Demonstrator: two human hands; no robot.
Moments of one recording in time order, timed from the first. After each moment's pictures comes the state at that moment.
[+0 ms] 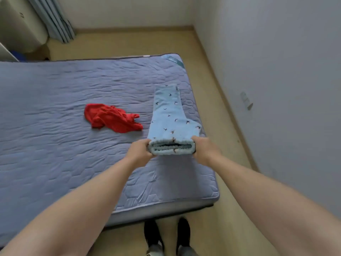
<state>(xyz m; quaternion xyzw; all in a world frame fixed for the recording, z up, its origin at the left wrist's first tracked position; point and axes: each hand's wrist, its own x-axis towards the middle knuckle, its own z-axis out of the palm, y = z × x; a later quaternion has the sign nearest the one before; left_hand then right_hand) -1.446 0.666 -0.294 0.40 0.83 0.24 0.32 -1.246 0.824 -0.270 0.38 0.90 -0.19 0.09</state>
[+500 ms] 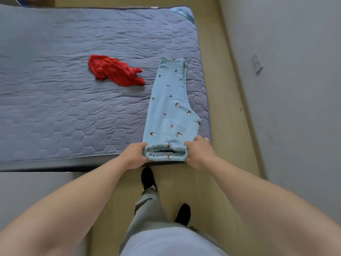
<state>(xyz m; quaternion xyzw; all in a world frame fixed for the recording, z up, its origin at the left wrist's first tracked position) -1.281 0.499 -0.347 0.38 0.81 0.12 0.42 -1.091 0.675 -0.318 0.30 0.89 -0.19 0.27</state>
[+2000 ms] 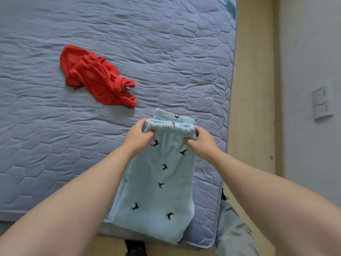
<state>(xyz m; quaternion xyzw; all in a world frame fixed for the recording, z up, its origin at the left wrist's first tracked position) -1.502 0.854 -0.572 0.10 0.84 0.39 0.36 -1.356 1.040 -0.570 0.41 0.77 -0.47 0.13</state>
